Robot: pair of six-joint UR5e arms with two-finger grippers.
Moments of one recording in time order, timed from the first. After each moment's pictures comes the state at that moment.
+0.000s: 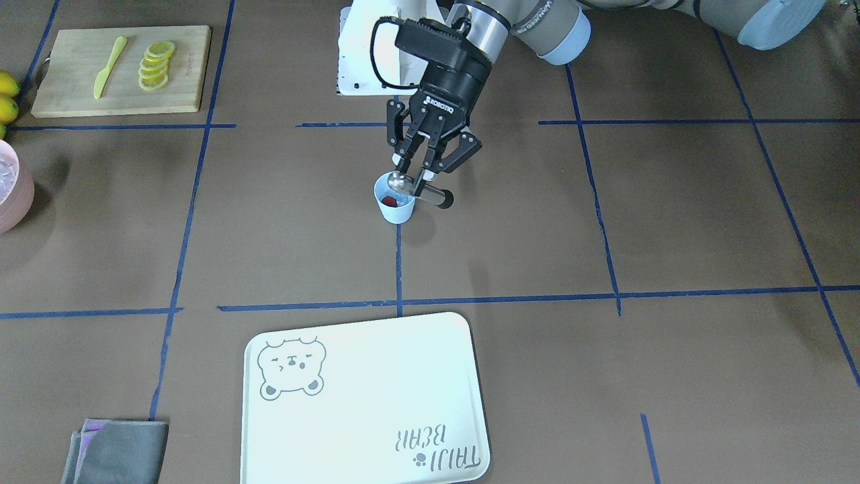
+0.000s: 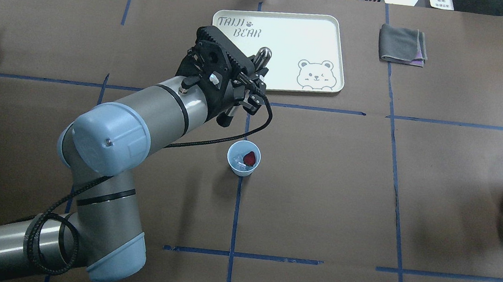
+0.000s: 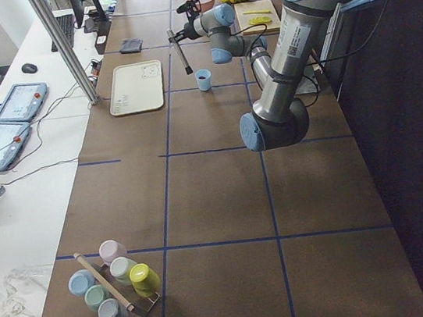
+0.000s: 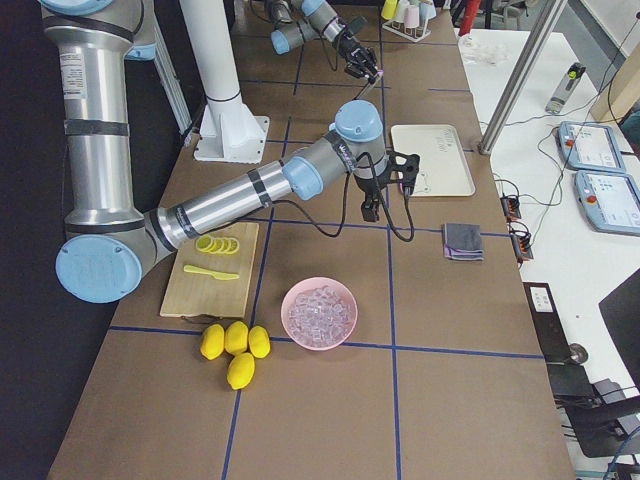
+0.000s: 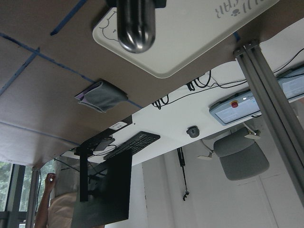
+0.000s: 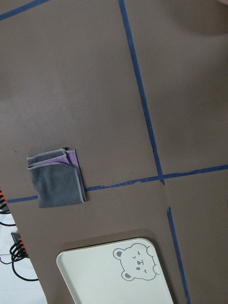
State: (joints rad) left arm -0.51 -2.18 -1.83 -2.14 -1.29 -0.59; right arm 1.37 -1.56 2.01 -1.36 2.40 0.86
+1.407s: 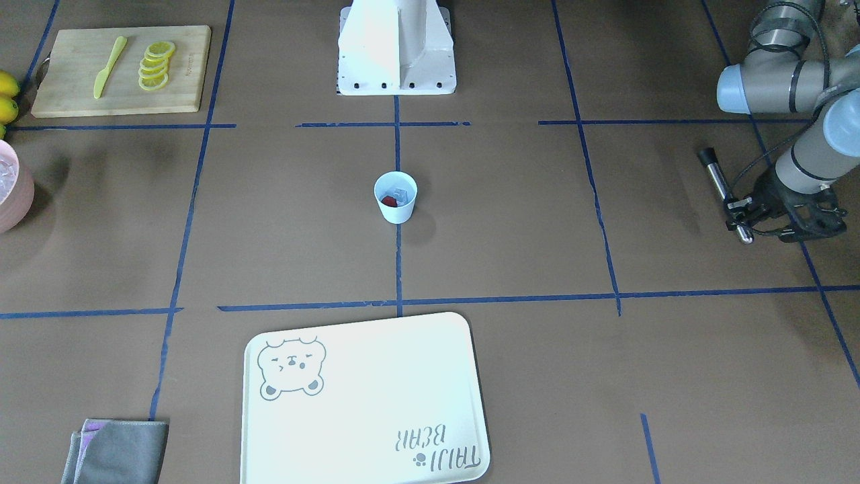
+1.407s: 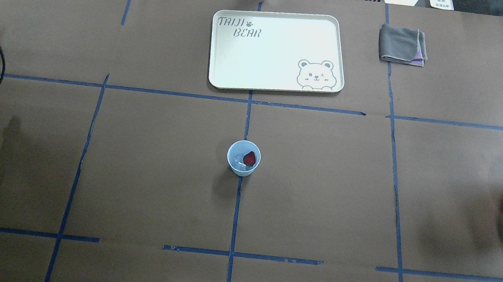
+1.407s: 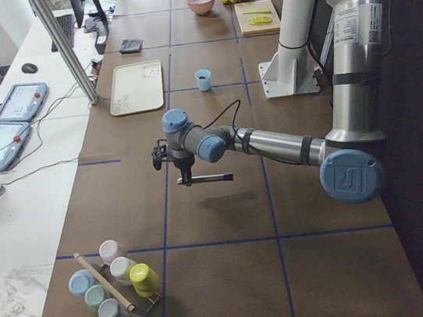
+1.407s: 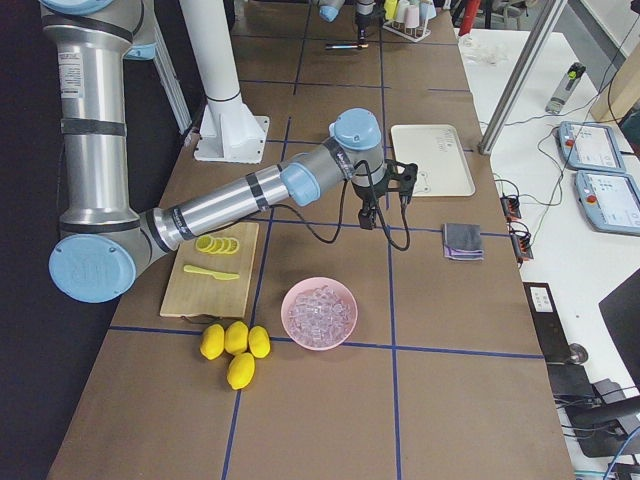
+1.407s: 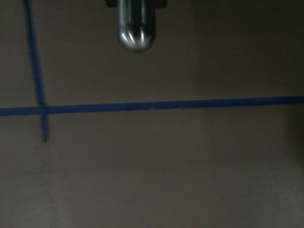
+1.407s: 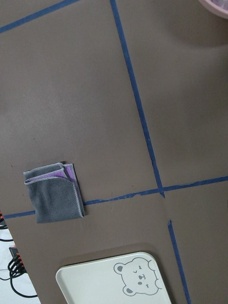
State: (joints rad) left arm -1.07 -1.63 -1.57 -1.83 -2.16 -0.62; right arm 1.37 -1.58 1.99 -1.35 2.39 0.86
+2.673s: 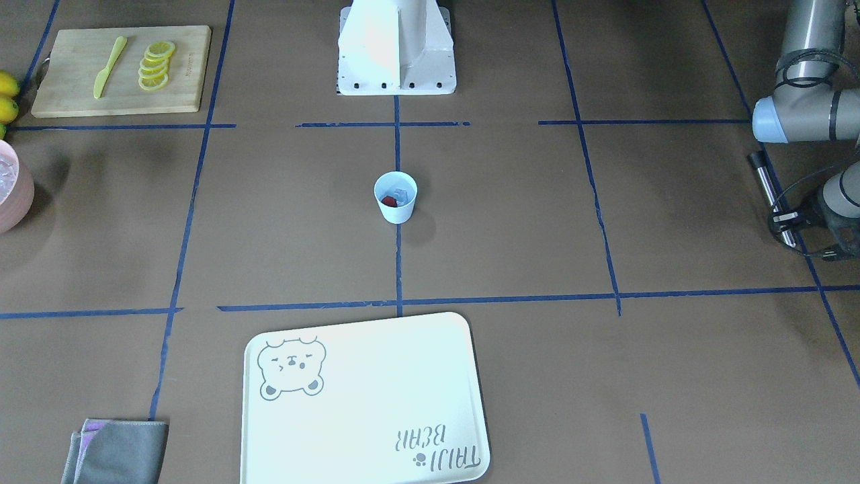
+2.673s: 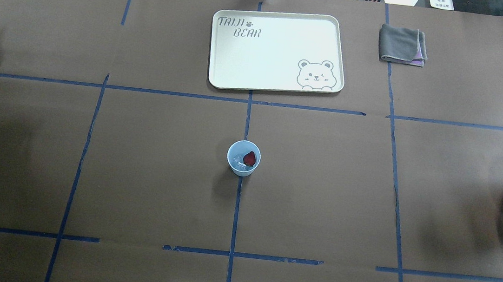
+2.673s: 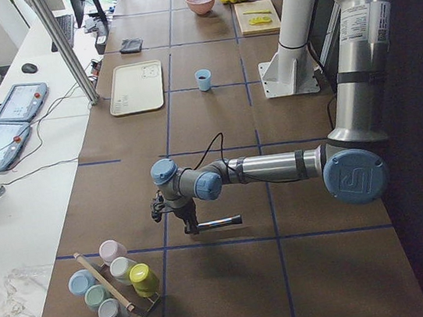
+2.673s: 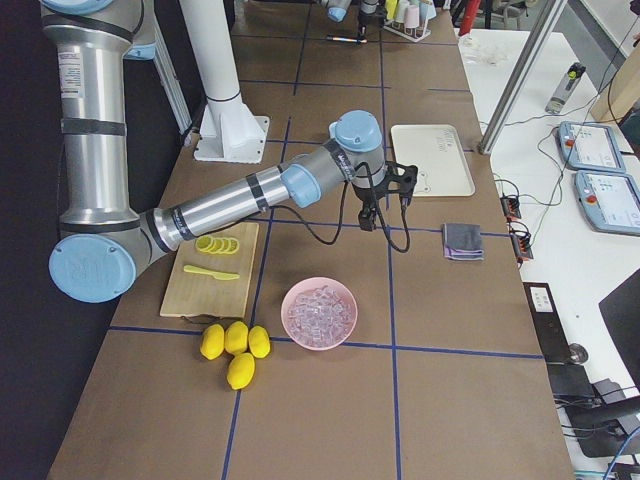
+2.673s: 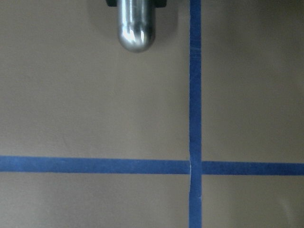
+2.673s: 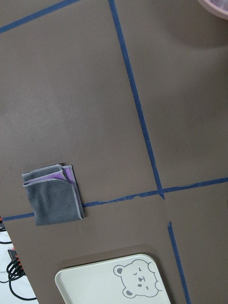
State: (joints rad) left arm -1.14 -1.66 -1.39 -1.79 -2.17 -0.46; right arm 1.37 -1.58 1.99 -1.35 2.39 0.86
